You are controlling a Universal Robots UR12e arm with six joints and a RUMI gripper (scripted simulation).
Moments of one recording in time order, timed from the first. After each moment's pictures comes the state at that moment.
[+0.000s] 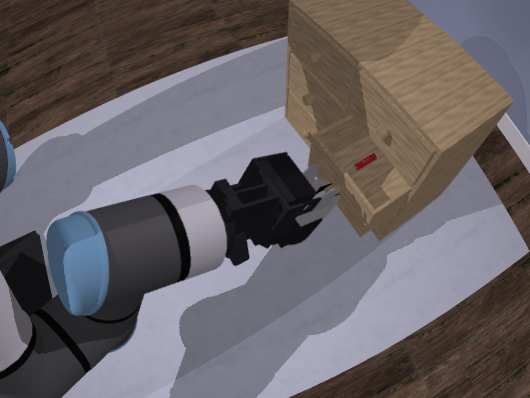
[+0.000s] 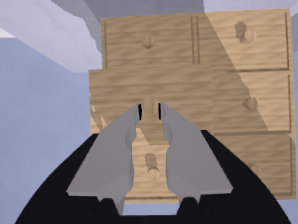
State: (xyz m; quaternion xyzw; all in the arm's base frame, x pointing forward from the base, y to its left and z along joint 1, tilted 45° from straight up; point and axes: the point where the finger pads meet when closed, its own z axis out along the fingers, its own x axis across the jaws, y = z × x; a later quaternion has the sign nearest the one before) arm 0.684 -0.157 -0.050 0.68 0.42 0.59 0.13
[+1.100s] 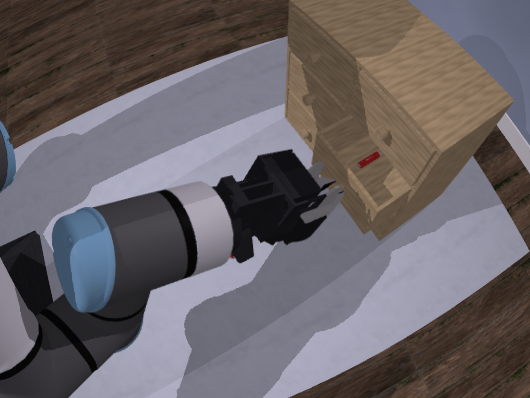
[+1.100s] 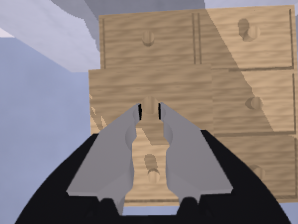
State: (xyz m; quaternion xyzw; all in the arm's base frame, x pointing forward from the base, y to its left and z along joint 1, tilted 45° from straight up) arm 0.691 -0.157 -0.049 0.68 0.42 0.59 0.13
